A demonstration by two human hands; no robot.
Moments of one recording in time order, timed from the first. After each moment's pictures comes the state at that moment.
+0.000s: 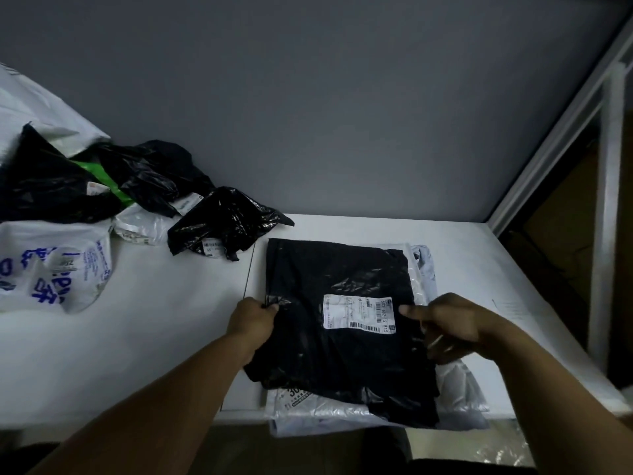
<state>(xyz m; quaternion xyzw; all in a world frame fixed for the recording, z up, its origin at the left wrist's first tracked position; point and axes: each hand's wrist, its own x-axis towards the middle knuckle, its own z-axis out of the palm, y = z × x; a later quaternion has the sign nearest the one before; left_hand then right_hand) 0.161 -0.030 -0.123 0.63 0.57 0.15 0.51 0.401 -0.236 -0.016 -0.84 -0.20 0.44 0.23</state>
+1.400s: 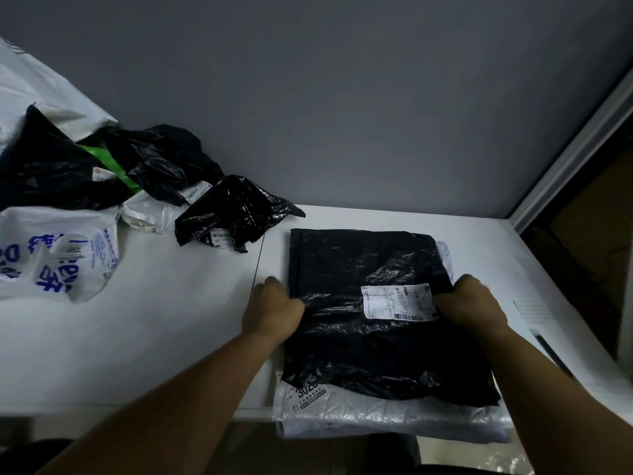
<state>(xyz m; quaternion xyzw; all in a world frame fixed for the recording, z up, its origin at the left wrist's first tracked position) 0.177 -0.039 -0.097 0.71 0.57 0.12 0.39 0.428 -0.198 -0.063 -0.95 -0.19 0.16 0.17</state>
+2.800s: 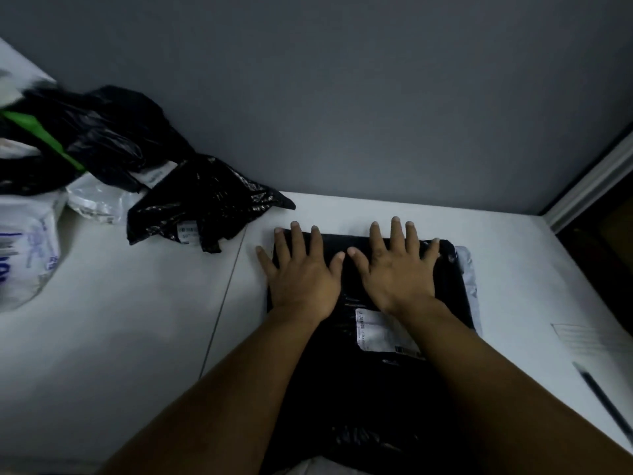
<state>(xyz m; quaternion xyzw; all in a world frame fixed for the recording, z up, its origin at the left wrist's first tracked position) 0.296 -0.003 -0.137 0.85 0.51 0.06 0.13 0.422 -0.075 -0.115 -0.88 -0.47 0.03 -0.03</state>
